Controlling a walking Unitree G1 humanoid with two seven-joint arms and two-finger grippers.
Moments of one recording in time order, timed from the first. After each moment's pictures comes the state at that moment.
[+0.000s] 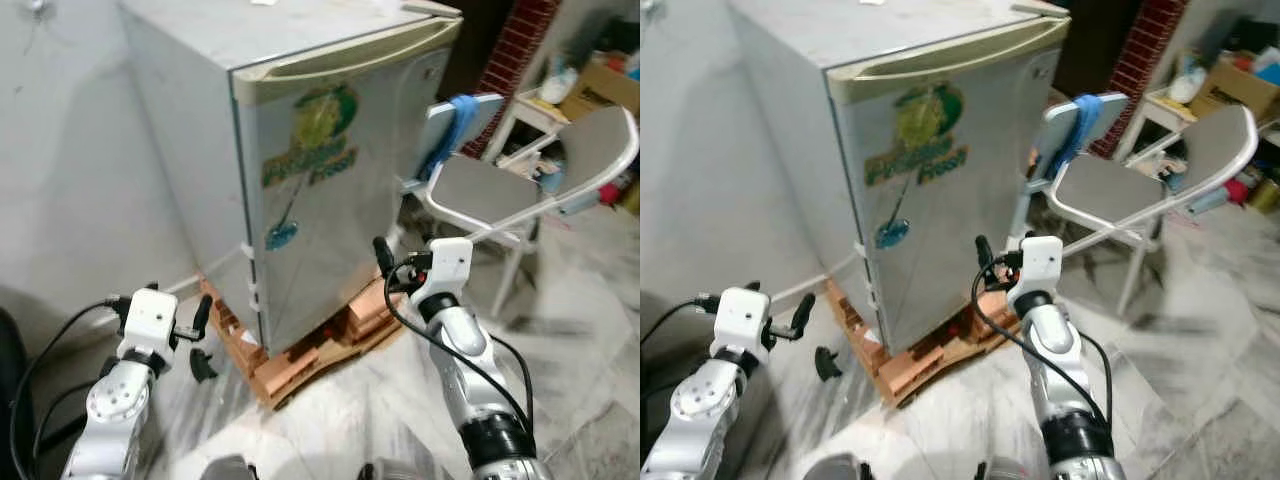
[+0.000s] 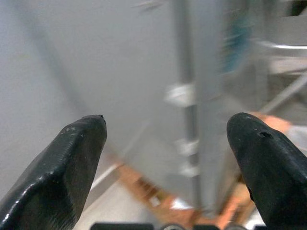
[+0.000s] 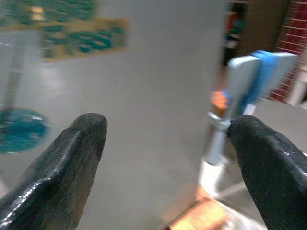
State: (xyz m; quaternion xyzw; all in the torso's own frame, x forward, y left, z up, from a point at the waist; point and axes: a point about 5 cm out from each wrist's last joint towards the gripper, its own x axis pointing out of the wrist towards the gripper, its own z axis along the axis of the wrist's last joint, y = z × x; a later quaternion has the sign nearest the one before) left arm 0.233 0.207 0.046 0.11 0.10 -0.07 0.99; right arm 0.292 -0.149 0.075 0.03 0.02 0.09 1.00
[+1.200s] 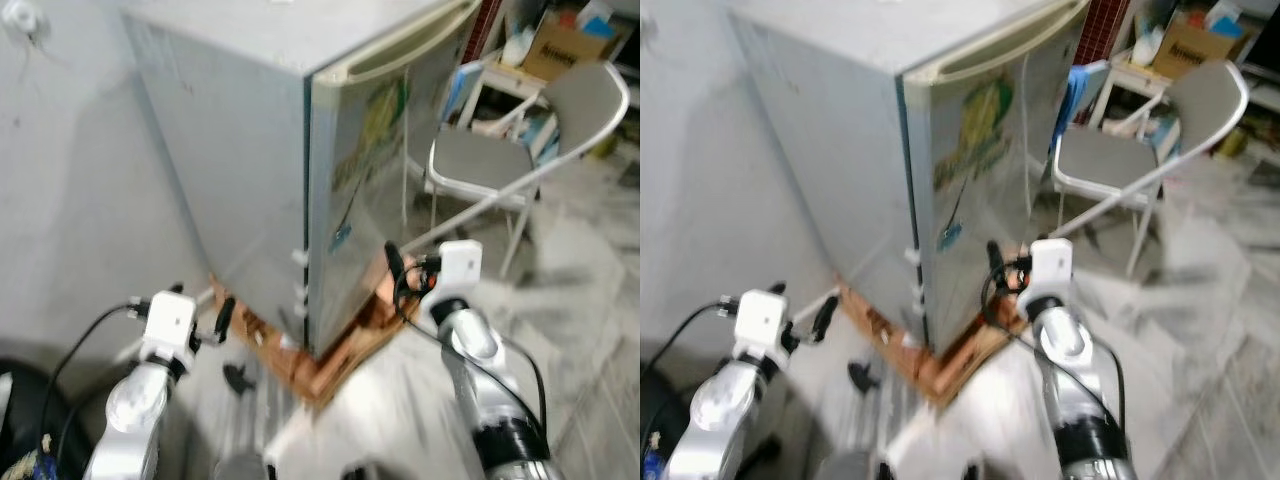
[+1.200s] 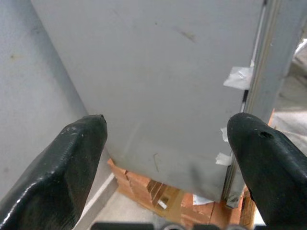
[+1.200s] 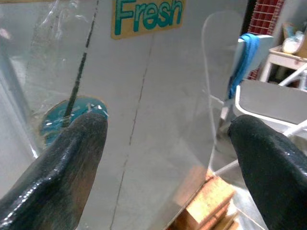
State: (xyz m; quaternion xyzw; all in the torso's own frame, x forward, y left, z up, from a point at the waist) left arm 0.231 0.200 0.046 0.09 0.08 -0.10 0.99; right arm 0.291 -0.154 0.073 0.02 0.02 0.08 1.00
